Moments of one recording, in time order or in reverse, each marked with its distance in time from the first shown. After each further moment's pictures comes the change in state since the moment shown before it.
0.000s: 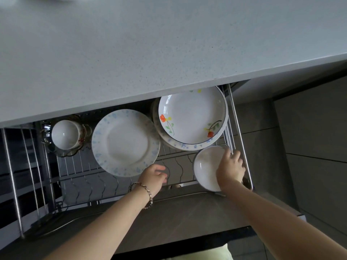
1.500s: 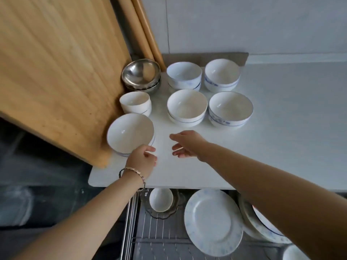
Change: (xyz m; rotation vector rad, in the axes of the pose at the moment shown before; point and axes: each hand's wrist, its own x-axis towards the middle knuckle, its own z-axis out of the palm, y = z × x) left_hand -0.092 0.053 -0.390 -0.254 0.509 0.520; right_hand -0.207 -0.435 -0.225 0.752 -0.489 -0.558
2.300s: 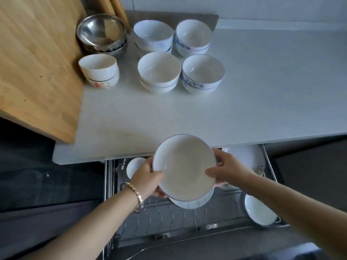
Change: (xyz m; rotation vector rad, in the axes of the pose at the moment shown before) left_hand -0.087 -0.047 0.032 -0.149 -0.502 -0.229; right_hand -0.121 0.140 -0.034 -0.091 0.155 0.050
